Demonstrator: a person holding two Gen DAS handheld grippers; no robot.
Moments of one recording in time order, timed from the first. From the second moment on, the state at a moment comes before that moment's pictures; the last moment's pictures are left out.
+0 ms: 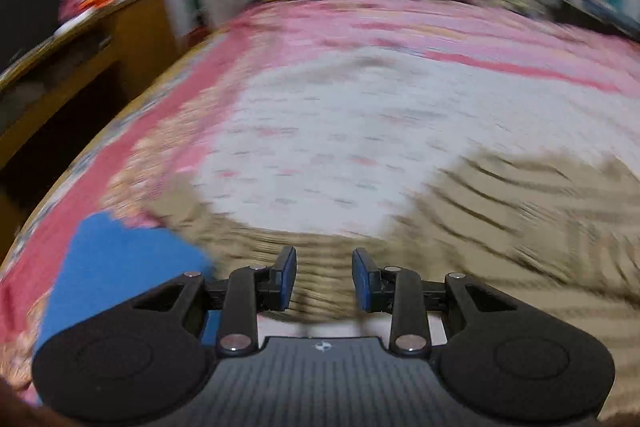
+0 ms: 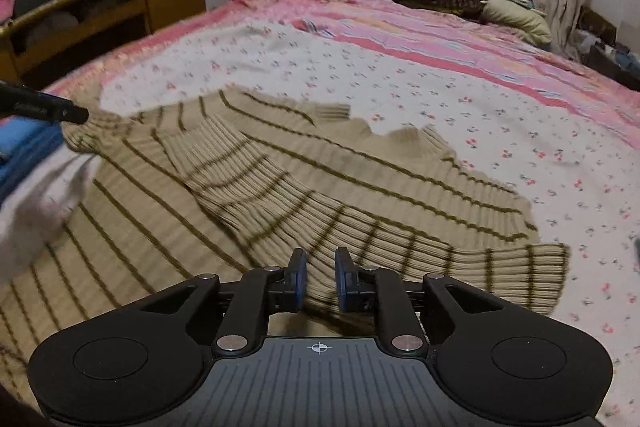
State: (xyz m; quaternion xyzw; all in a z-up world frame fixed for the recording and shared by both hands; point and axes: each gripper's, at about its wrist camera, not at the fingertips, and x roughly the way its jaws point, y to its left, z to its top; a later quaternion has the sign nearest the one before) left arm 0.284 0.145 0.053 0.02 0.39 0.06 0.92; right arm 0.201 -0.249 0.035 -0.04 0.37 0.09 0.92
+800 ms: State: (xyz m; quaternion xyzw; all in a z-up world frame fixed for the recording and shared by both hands) left arm 0.372 0.235 -0.003 -0.02 0.45 0.21 0.87; right arm 0.229 -0.208 0.031 -0.04 0.37 0.13 0.92
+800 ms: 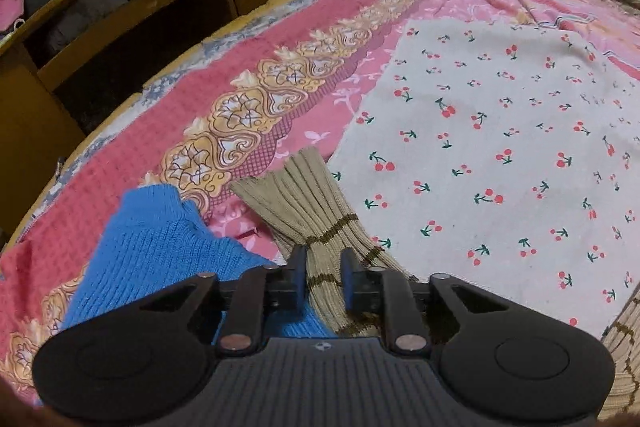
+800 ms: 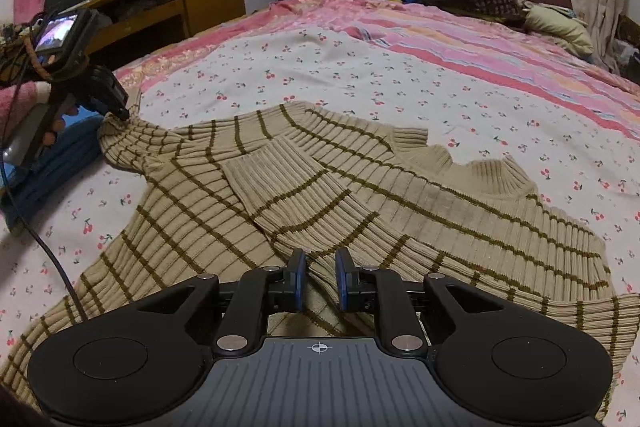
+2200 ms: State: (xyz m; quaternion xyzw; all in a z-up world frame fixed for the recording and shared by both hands) left arm 0.244 -0.069 0.023 0.13 0.39 -0.19 0.89; right arm 0.195 -0.296 0.051 0.09 0.38 0.06 0.92
